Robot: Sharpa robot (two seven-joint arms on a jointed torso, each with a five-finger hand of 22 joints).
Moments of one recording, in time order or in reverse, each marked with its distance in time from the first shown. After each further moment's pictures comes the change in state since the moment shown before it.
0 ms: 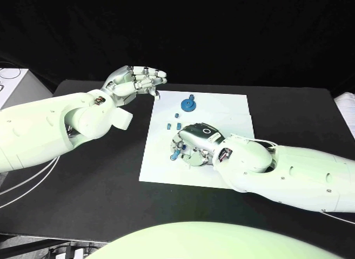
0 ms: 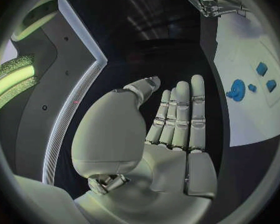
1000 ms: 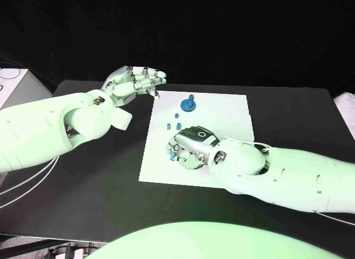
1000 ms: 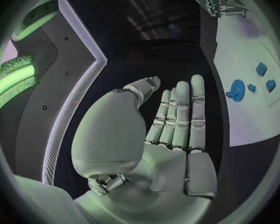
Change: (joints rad) left arm 0.000 -0.001 0.000 0.000 0.000 0.003 -0.004; left_hand 0.000 0.000 0.000 0.000 0.000 0.000 0.000 0.000 0.000 0.000 0.000 0.000 -0.001 0.000 0.000 0.000 0.000 0.000 0.000 0.000 0.000 0.000; right arm -0.016 0.034 -0.008 -0.030 -0.020 0.003 0.002; right_hand -0.084 -0.028 -0.019 0.005 0.014 -0.068 0.028 -0.037 0.000 -0.056 -0.001 -0.088 0.014 -0.016 0.031 -0.041 -0.070 0.000 -0.053 0.027 -0.117 -0.099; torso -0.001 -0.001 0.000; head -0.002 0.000
